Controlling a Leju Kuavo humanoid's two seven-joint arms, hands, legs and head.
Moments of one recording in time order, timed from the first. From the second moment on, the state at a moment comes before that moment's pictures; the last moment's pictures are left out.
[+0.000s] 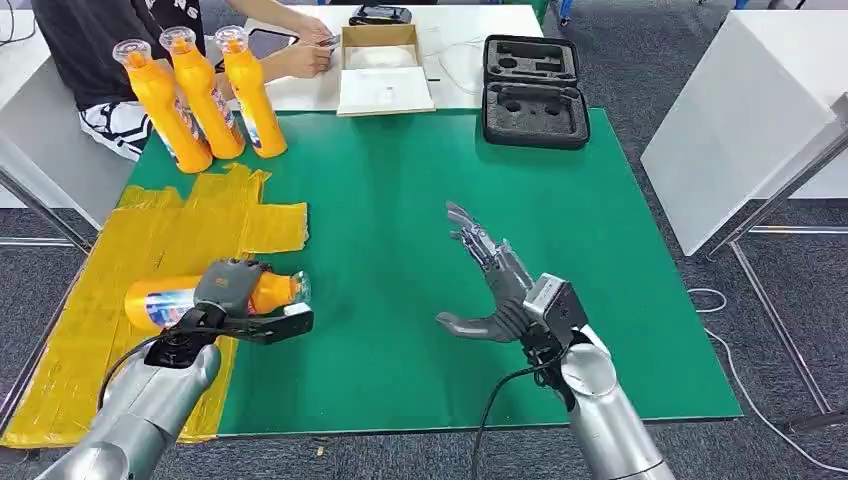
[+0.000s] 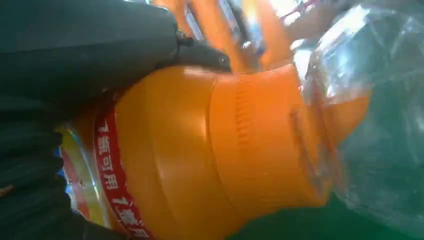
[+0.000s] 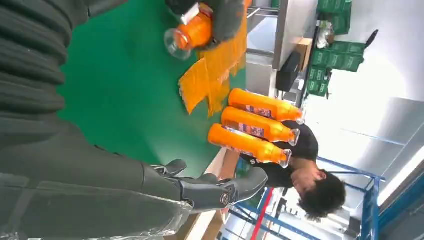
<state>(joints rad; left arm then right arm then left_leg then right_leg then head) -0.58 0.05 -0.23 -0.66 -1.54 0.26 -0.02 -0.19 -0.05 0.26 -1.54 0.03 0.36 -0.33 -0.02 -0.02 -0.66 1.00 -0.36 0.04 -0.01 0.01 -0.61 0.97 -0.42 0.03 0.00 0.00</state>
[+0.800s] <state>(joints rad) -0.67 0.05 -0.14 -0.45 -1.53 0.27 -0.01 -0.23 -0.05 0.29 -1.49 0.02 0.36 -0.33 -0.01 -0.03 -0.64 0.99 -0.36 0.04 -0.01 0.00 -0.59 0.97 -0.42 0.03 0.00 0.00</state>
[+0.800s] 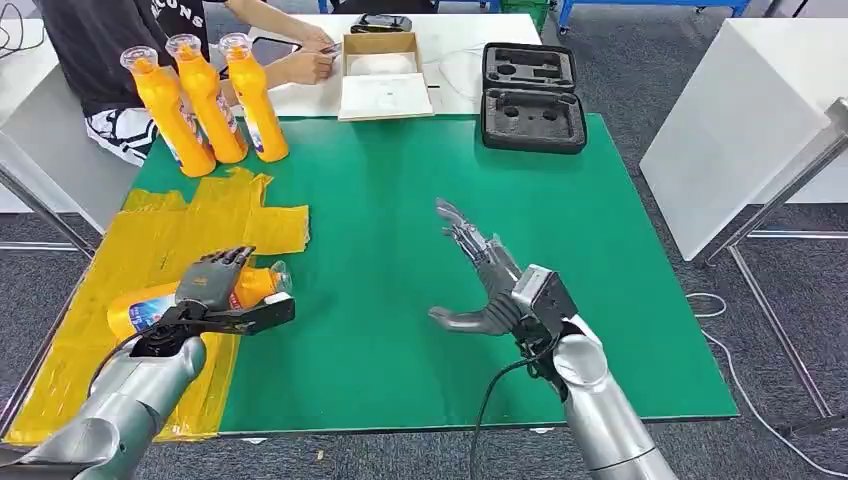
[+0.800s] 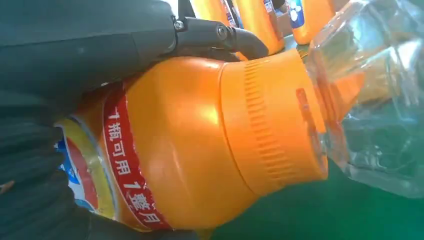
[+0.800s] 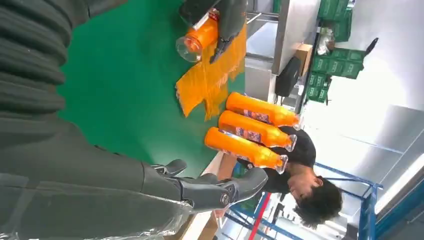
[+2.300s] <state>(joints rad) -0.50 -0.02 -0.07 -0.89 -1.11 0.18 -0.32 -0.19 -0.03 0.26 -1.48 0.06 0.34 -0.33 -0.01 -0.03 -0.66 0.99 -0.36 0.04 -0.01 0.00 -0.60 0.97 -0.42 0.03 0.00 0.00</state>
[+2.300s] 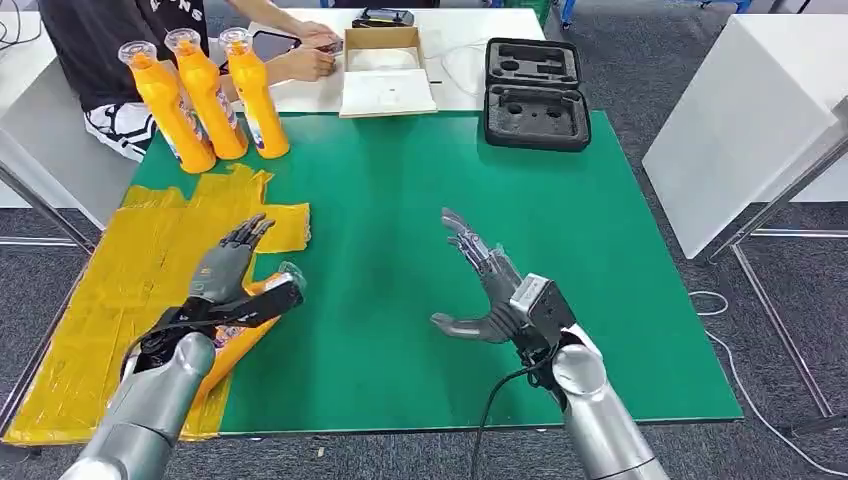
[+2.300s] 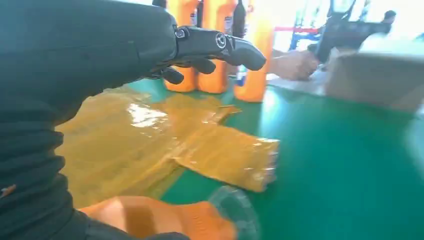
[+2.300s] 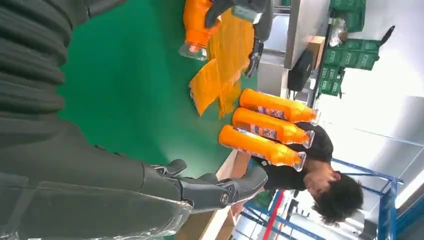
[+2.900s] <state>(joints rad) -0.27 -0.10 -0.08 -1.38 -0.01 -0.36 -0.39 -0.05 0.03 0.16 -1.66 0.20 0.06 -0.42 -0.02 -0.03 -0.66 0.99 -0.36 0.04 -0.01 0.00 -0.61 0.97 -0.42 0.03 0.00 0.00</state>
